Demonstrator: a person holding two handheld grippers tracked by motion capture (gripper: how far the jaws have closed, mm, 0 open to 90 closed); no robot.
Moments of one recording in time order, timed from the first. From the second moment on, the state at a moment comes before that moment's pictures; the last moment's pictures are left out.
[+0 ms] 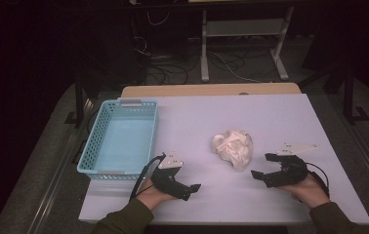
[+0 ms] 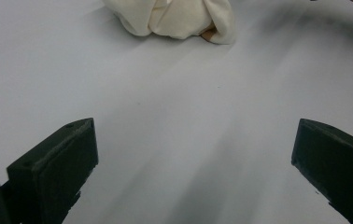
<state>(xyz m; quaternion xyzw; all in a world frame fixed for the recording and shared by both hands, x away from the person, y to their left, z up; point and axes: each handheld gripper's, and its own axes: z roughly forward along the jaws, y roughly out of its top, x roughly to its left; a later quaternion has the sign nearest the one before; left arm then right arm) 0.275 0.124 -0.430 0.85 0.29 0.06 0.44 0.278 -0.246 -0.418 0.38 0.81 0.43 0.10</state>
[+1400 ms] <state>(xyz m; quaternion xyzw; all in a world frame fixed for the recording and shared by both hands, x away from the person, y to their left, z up) 0.279 0.120 -0.432 0.84 0.29 0.05 0.45 0.313 -0.200 -0.409 0.35 0.83 0.42 0.11</state>
